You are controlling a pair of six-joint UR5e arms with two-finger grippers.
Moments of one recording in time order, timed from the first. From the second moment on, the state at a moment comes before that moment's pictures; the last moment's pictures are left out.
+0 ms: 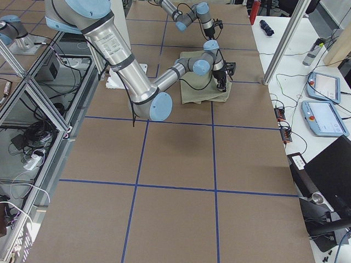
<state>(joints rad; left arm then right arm) -0.77 -2.08 -1.50 -2.09 -1.74 -1.20 0.74 -0.84 1.39 -1.36 1.64 1.35</state>
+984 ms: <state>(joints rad) -0.76 -2.02 -1.57 -2.12 -1.76 -1.11 0.76 -0.80 1.32 -1.35 1.69 1.26</state>
